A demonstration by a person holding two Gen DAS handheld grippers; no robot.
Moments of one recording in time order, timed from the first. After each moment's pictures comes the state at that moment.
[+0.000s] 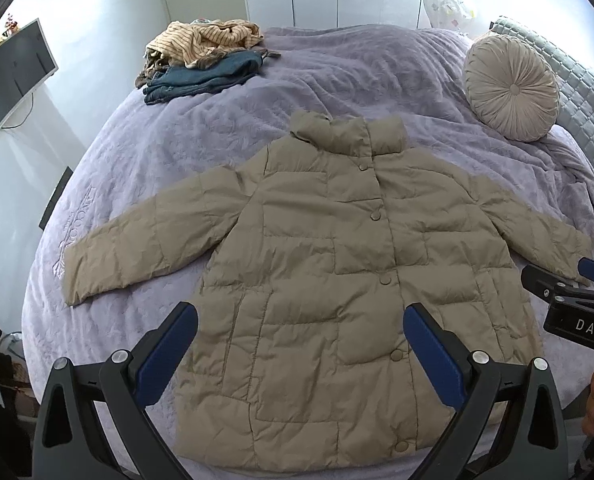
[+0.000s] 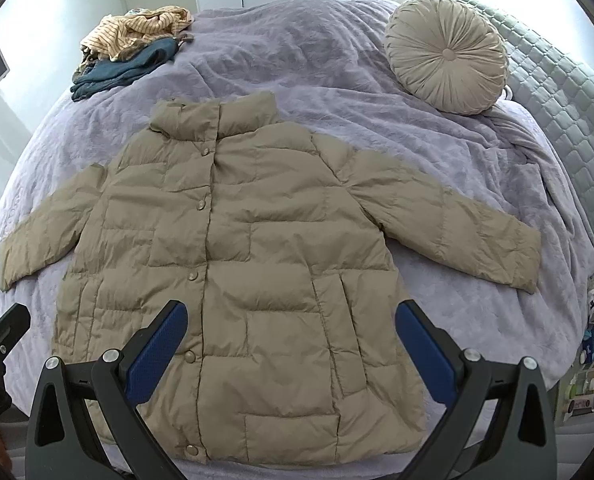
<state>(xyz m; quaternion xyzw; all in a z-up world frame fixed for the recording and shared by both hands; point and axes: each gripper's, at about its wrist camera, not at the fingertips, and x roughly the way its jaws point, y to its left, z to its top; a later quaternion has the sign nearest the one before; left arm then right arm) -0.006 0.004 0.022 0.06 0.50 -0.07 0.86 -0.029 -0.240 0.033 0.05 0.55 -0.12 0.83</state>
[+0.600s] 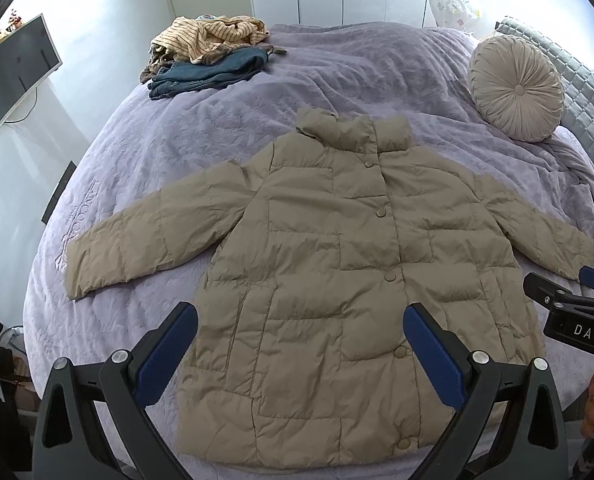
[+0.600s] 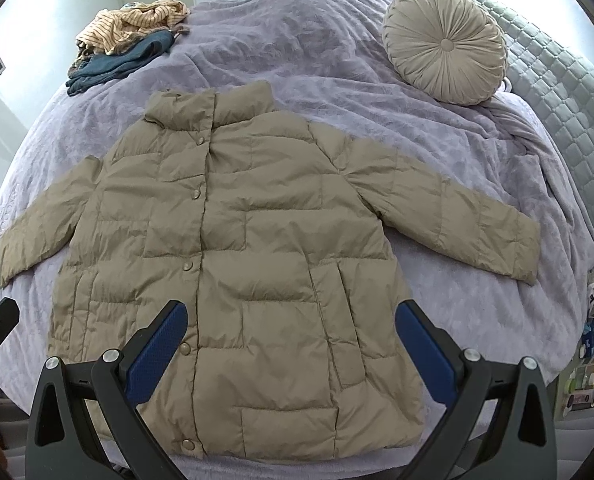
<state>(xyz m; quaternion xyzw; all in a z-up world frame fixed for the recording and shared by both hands) -0.007 0.011 0.020 0.06 0.50 -0.06 0.86 -0.033 -0.241 0.024 0.06 0.56 -0.12 0.82</state>
